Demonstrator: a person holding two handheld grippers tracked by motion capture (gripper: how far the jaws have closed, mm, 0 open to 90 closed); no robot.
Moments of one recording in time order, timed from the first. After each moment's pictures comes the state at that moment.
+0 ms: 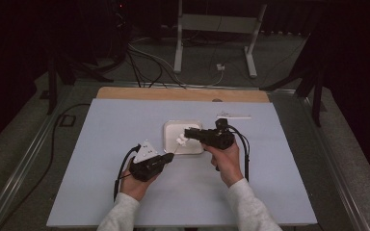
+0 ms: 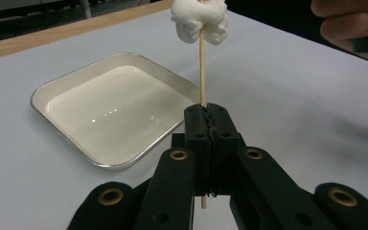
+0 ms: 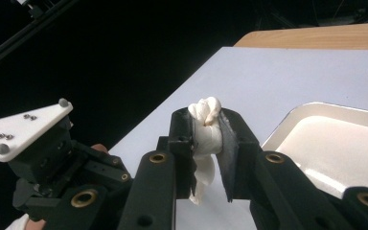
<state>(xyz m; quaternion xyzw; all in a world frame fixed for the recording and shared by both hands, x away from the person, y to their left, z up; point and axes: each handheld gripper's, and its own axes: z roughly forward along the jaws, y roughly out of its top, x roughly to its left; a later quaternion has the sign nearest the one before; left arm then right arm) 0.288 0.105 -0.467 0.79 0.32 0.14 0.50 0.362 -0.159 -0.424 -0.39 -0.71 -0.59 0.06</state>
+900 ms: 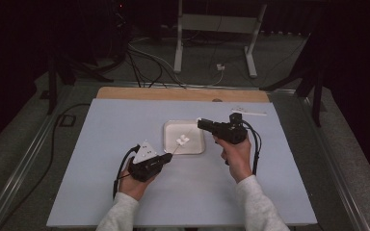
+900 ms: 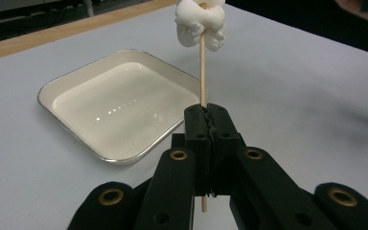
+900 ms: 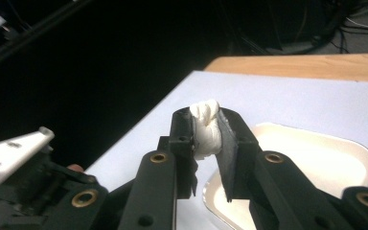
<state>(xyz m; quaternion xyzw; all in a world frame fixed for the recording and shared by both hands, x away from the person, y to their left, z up) 0.289 0.109 -0.468 0.80 0.32 0.15 0.49 0.368 -0.188 -0.412 -0.42 -0.69 -0.59 0.00</state>
